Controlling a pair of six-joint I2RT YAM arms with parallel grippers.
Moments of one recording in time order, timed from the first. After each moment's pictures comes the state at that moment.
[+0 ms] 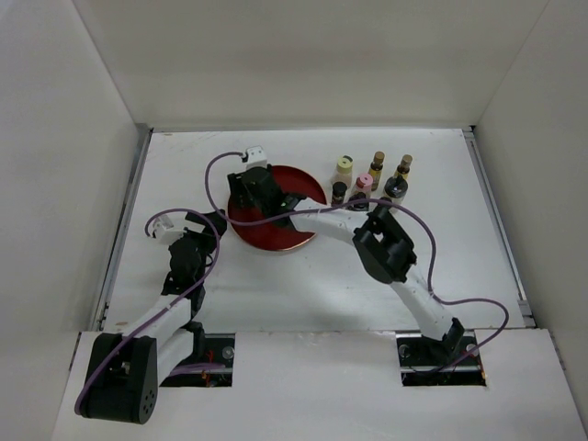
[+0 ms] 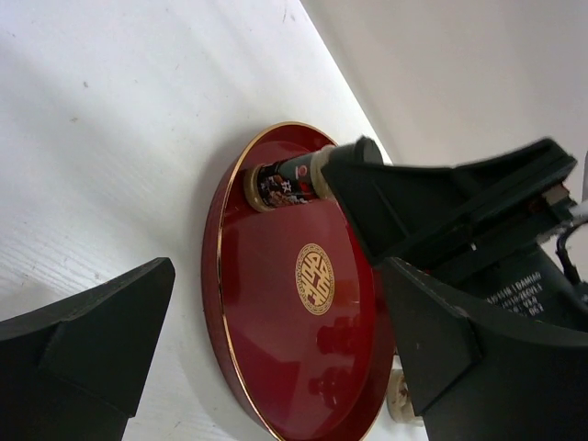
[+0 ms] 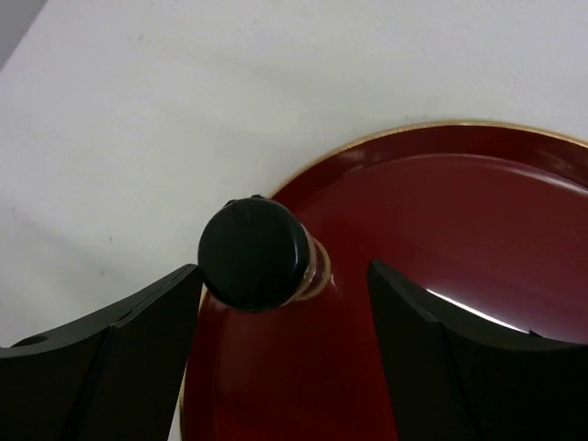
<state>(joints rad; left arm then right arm) -0.12 0.96 0.11 0.68 -0.20 -1.02 0.92 2.38 1.95 0.03 0.38 0.34</state>
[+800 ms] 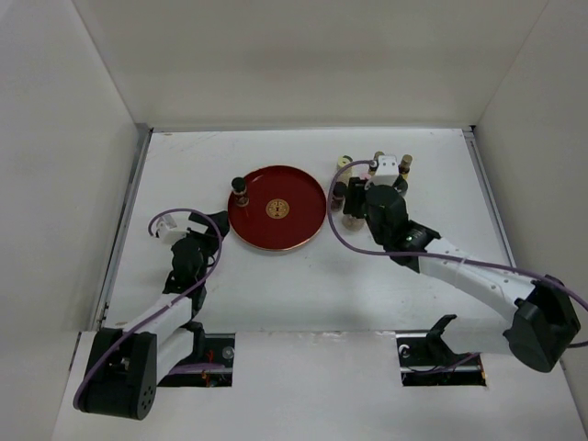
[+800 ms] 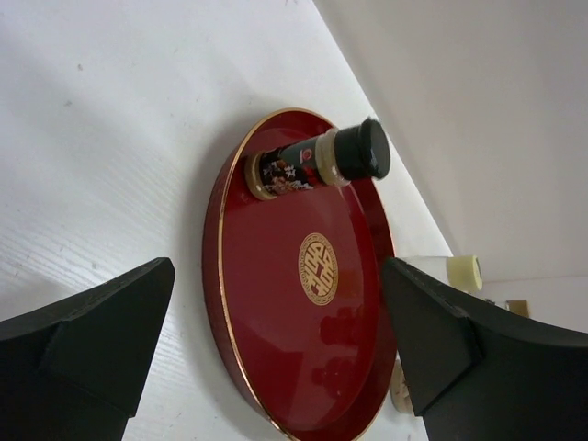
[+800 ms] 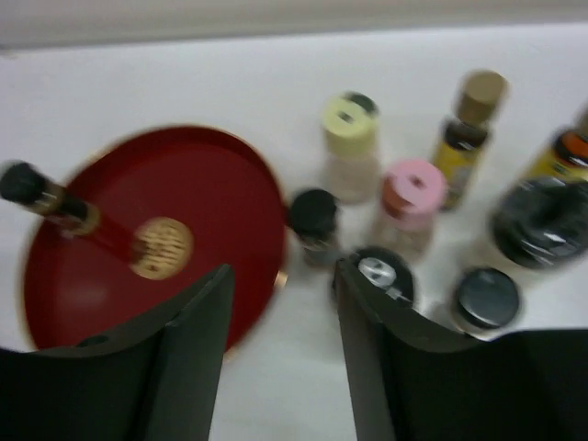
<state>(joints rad) -0.13 0.98 0.11 0.68 -0.20 -1.02 0.74 1.26 0.87 0.13 0.53 0.31</state>
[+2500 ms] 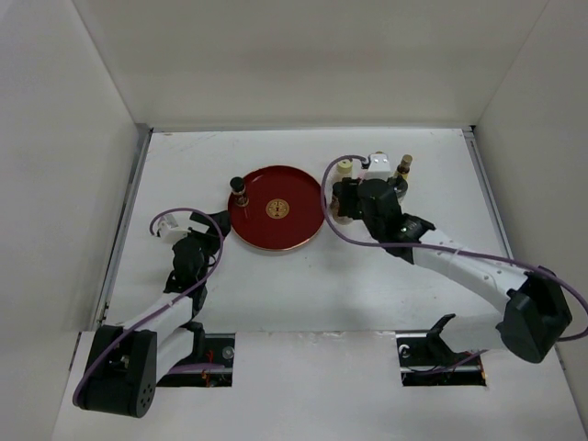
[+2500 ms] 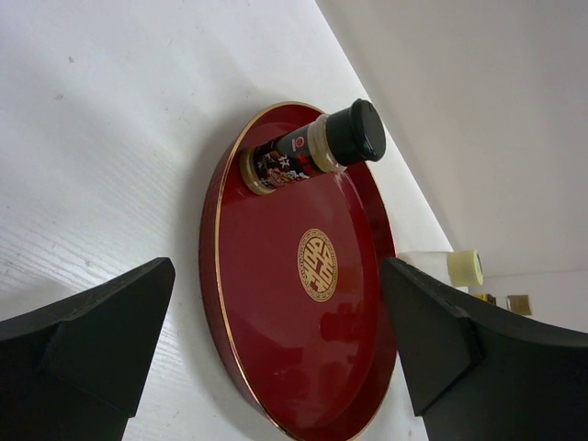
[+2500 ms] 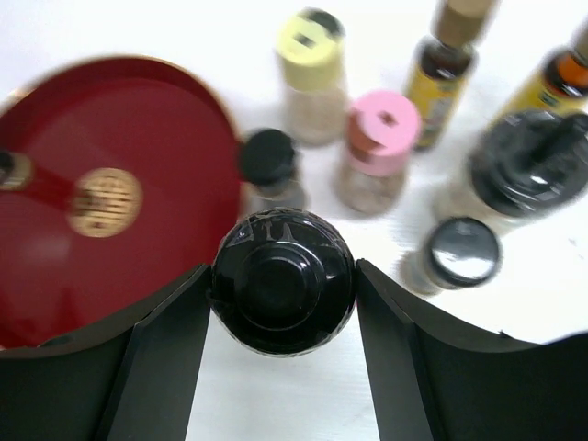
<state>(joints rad) -0.15 1.01 0.11 0.70 -0.20 -1.02 0.69 1.30 0.90 -0.05 0.49 0.36</state>
